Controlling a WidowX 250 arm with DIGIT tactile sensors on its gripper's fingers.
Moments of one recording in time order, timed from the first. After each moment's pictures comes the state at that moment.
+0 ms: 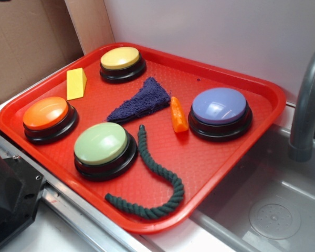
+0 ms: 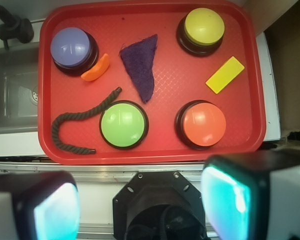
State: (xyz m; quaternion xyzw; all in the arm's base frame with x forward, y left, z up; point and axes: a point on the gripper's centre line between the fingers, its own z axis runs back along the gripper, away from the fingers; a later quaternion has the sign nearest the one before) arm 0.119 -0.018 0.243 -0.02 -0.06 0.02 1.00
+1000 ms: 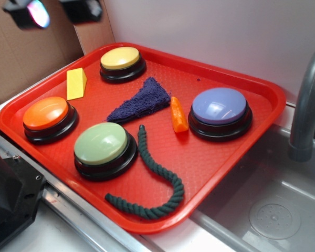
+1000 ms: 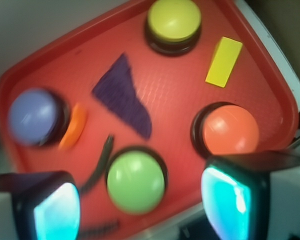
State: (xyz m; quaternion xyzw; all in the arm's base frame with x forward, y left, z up) arm 0.197 -0.016 0.168 -0.03 -0.09 0.27 0.96
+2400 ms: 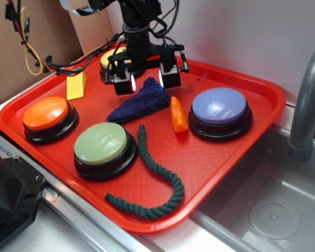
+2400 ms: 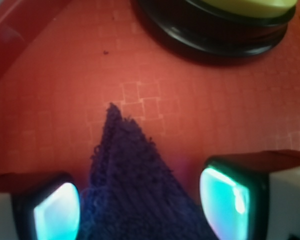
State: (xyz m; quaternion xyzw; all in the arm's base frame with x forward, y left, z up) arm 0.301 0.010 0.028 0.02 -0.04 0.43 0.90
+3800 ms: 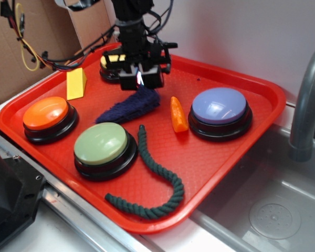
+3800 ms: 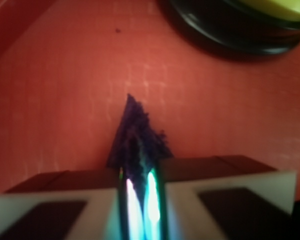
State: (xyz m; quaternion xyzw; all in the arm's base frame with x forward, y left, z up) arm 0.287 0.010 0.049 -0.01 0.00 0.35 0.94
